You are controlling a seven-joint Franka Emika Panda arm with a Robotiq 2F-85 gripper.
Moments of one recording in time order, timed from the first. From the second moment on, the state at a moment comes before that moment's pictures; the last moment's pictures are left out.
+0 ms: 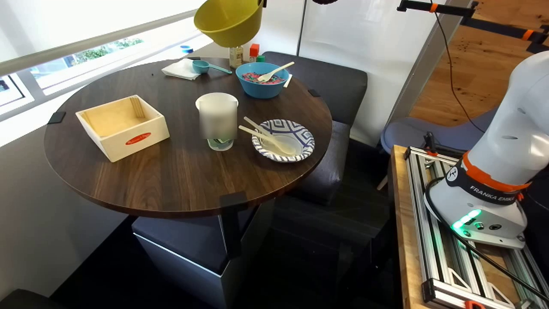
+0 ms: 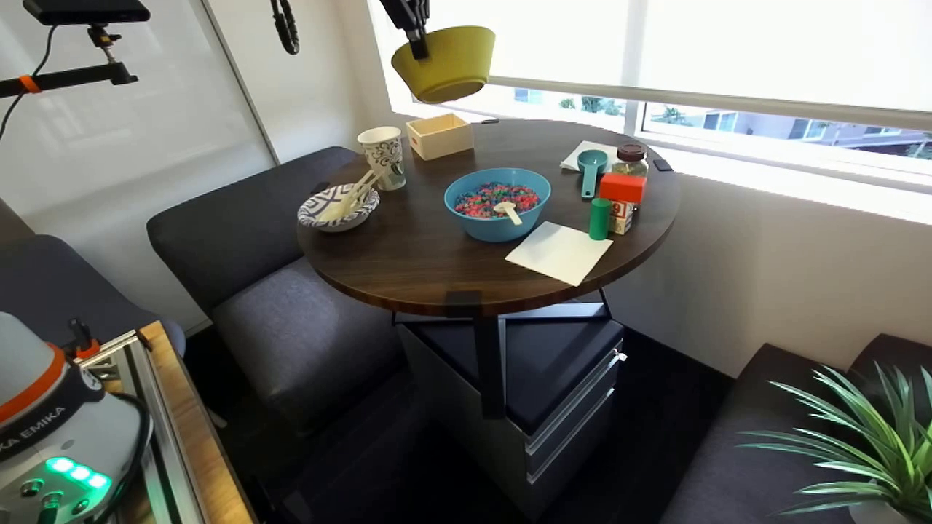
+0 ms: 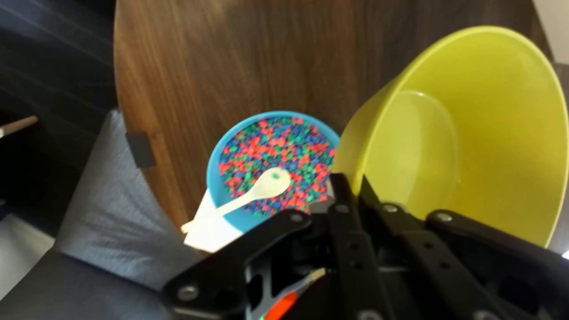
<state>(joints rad) -0.05 0.06 -0.05 -1.70 -0.05 1.84 0.92</state>
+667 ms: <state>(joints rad) -0.06 0.18 -0.06 -1.63 0.19 1.90 0.93</state>
